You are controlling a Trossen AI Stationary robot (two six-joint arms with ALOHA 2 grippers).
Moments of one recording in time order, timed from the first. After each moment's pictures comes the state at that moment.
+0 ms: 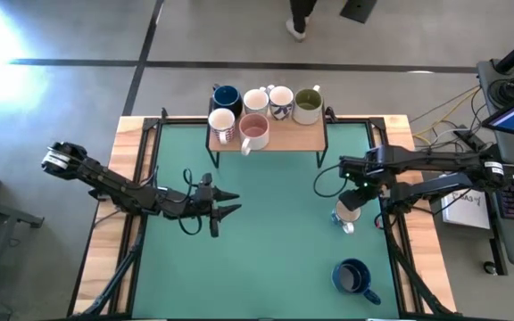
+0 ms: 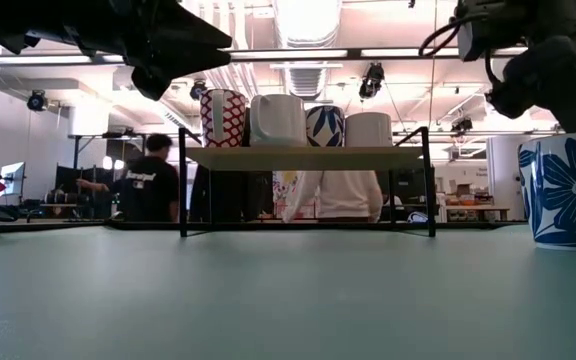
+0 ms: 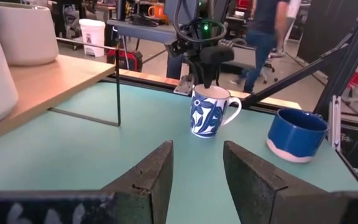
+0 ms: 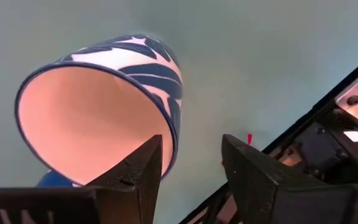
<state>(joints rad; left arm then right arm) -0.33 1.22 0.48 0.62 -0.51 -0.22 -0.18 1.07 0.81 -1.31 -0.27 0.85</state>
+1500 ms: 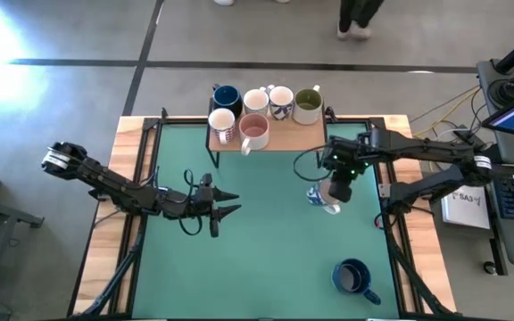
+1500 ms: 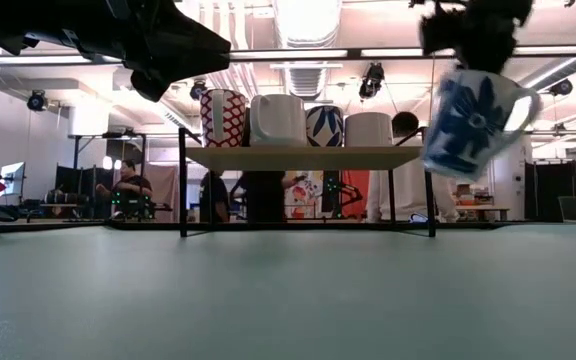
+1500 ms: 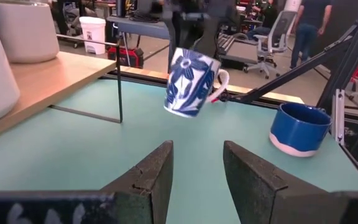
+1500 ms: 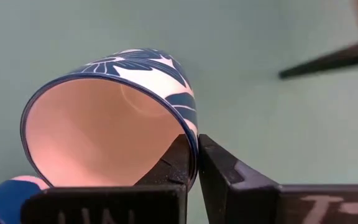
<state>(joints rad) -0.33 1.22 0.48 0.61 -0.51 -0.21 -0.18 1.22 1.16 -1.20 -0.09 0.18</state>
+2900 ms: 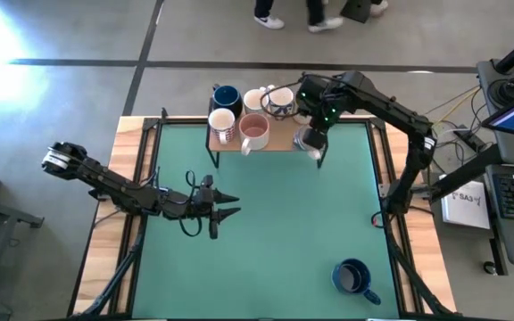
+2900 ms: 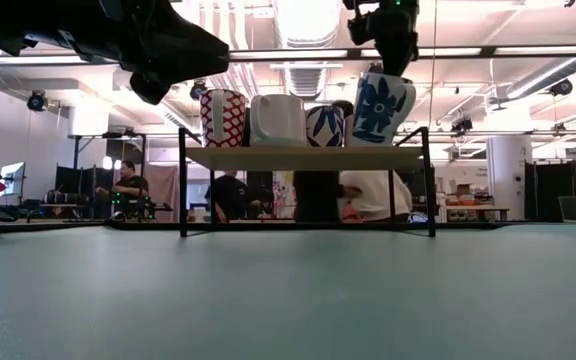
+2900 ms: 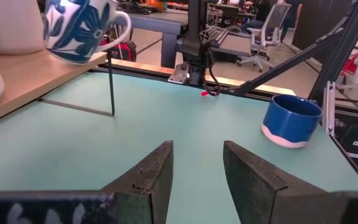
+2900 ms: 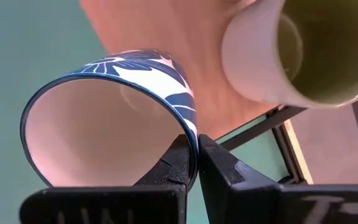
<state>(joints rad) -0.33 1.22 0.48 0.58 -0.48 -0.23 -0.48 1.75 2.03 -1.57 0.12 -0.06</state>
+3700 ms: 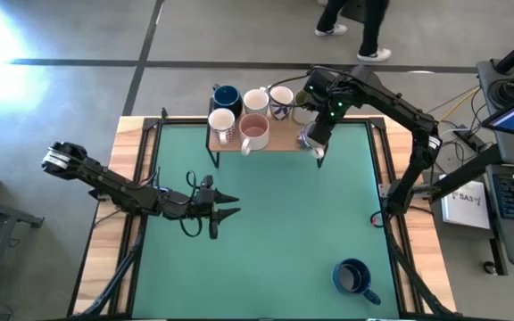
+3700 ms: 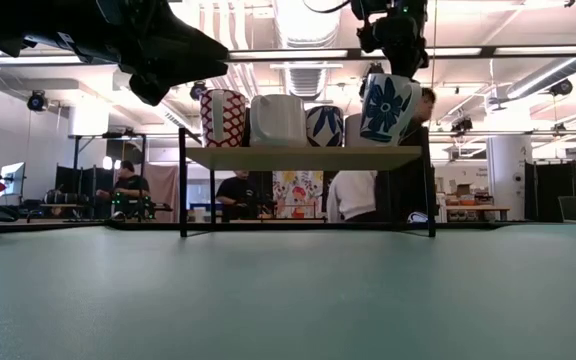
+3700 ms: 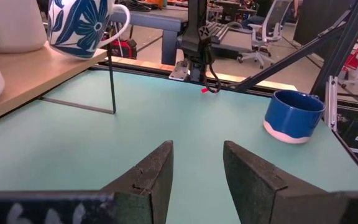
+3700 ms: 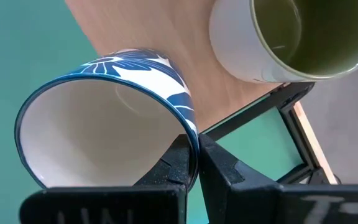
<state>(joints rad) -0.33 1.22 0.48 0.56 -0.48 -0.22 -0.56 1.72 1.97 -1.57 0.05 -0.06</state>
